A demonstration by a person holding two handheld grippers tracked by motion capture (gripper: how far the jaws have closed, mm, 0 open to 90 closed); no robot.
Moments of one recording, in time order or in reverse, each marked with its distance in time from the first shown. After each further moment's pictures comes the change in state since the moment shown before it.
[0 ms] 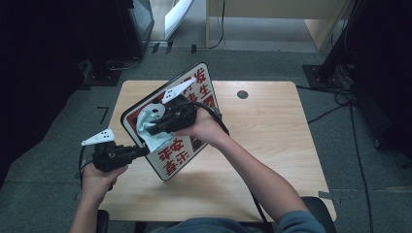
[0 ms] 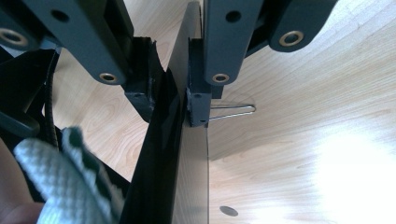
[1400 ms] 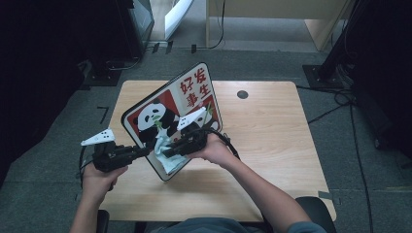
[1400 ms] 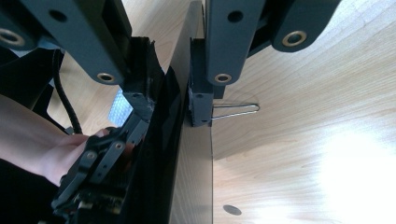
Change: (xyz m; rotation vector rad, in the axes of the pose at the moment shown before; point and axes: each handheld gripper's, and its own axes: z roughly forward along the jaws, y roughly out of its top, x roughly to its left) left arm -0.001 0.000 0.000 -0.004 -0.014 -0.005; right arm -0.014 -0.094 0.022 0.045 0.016 0.073
